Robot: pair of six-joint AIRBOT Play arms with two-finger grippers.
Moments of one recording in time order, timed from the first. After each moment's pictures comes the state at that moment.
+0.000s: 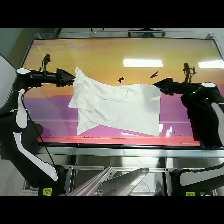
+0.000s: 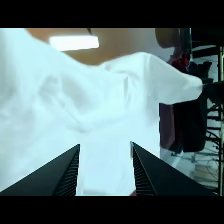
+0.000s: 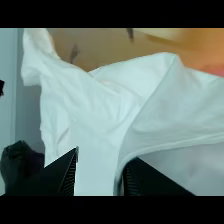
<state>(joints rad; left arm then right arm) 0.31 -1.97 1.76 0.47 -1.51 -1.09 -0.25 -1.67 1.22 -0.26 1.19 0.84</state>
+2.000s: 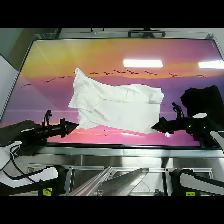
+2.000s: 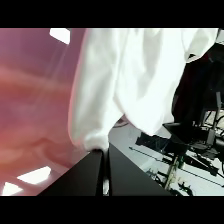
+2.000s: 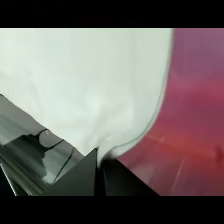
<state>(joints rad) 0.53 -1.36 0.38 0.34 -1.22 -0.71 -0.23 -1.39 0.59 -0.61 1.14 0.96</state>
